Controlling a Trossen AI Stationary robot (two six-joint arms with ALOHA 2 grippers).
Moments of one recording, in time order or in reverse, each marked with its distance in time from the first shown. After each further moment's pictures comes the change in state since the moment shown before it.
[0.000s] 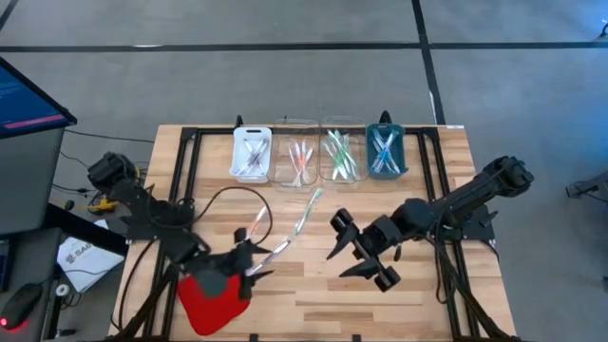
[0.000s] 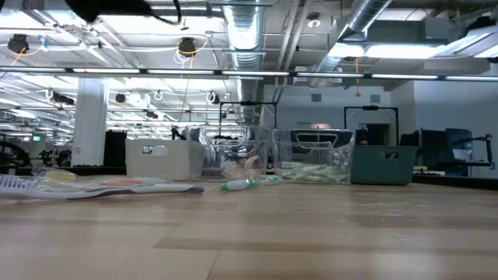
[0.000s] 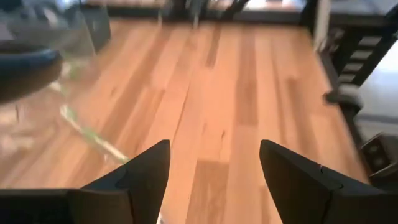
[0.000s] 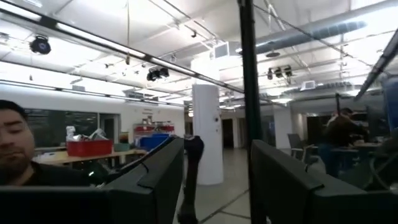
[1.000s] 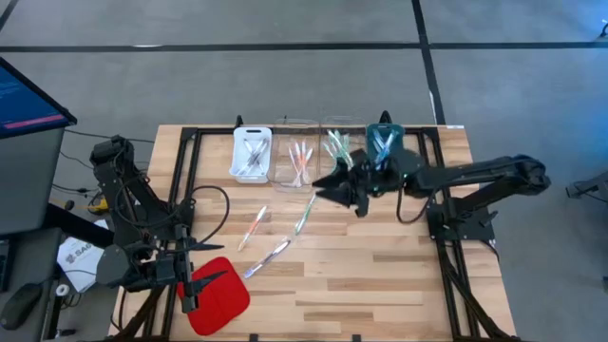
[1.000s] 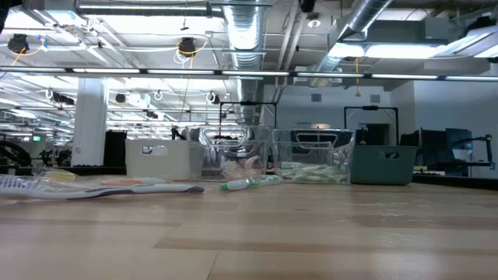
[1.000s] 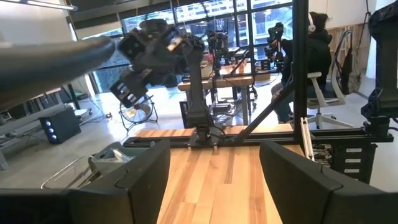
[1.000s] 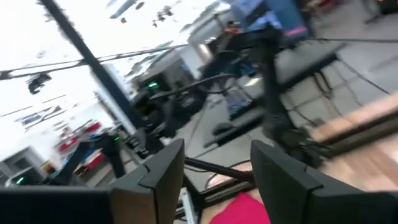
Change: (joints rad) left arm -0.409 -0.223 0.000 0.606 -0.588 0.789; right arm -0.421 -0.188 0.000 -0.544 0.002 0.468
